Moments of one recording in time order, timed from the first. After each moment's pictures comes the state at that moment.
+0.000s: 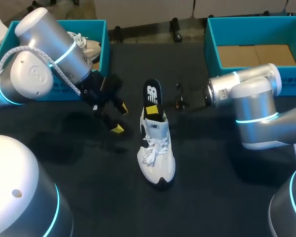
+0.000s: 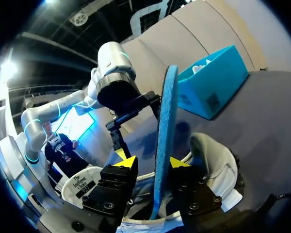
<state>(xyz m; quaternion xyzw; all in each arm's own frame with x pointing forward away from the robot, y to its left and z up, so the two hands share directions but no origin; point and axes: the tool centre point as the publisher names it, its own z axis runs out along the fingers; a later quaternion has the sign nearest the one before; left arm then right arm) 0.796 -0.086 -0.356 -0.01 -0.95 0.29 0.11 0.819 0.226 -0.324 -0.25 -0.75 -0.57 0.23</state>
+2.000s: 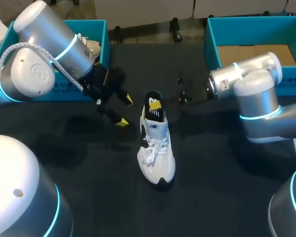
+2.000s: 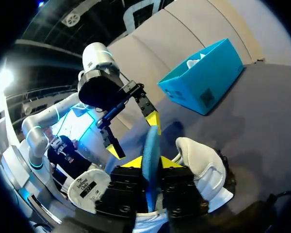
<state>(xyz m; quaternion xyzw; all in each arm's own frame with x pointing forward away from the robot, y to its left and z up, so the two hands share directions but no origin) 0.807 -0.102 -0.331 -0.04 -0.95 0.30 0.06 0.830 0.216 -0.325 -0.26 -0.76 -0.54 0.26</state>
